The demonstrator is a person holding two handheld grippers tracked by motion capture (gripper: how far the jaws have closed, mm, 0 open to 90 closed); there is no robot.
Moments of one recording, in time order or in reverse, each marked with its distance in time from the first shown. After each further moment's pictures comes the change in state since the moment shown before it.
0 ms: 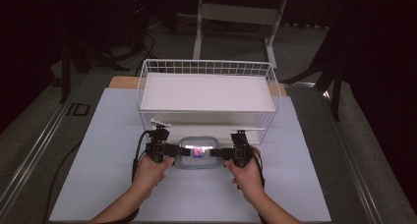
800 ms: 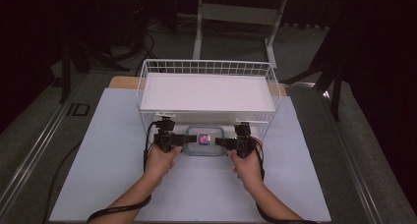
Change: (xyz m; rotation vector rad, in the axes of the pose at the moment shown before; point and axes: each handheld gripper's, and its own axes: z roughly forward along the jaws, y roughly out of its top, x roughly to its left) left arm 0.010 0.026 0.027 -0.136 -0.034 0.070; right arm -0.015 0.022 0.006 -0.094 -0.087 0.006
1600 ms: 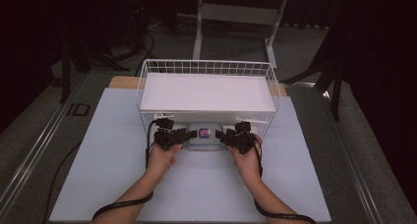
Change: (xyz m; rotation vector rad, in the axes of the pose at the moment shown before) left arm 0.018 -0.001 0.013 -0.148 -0.040 0.109; right arm -0.013 0.006 0.013 -0.173 -0.009 -0.162
